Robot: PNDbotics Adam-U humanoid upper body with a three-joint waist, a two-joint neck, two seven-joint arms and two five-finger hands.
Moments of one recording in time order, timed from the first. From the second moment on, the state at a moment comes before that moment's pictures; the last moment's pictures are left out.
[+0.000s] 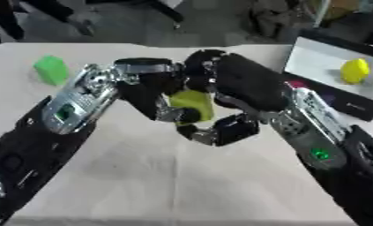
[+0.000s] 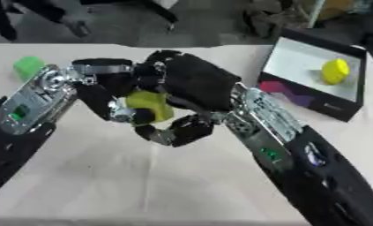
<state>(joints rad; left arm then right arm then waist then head) -0.78 0.38 -0.50 -1.53 0.26 0.19 -0.81 -0.65 -0.32 0.53 -1.78 0.88 -0.39 0.11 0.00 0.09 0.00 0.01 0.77</state>
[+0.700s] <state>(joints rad) -0.76 0.38 -0.46 -1.53 0.28 0.14 -0.84 -0.64 -0.31 0.54 -1.78 0.92 -0.39 0.02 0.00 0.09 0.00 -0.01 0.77</state>
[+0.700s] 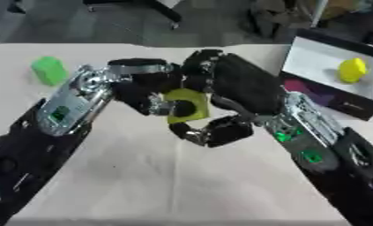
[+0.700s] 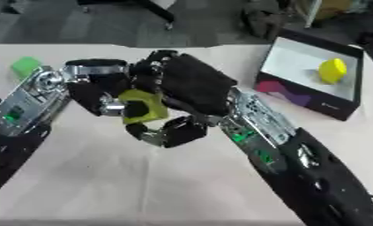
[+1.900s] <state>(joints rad) -0.64 0.40 -0.20 -1.44 0.44 0.02 -0.64 -0.62 -0.37 0.45 -1.77 0.97 -0.35 -0.05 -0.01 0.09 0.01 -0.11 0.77</state>
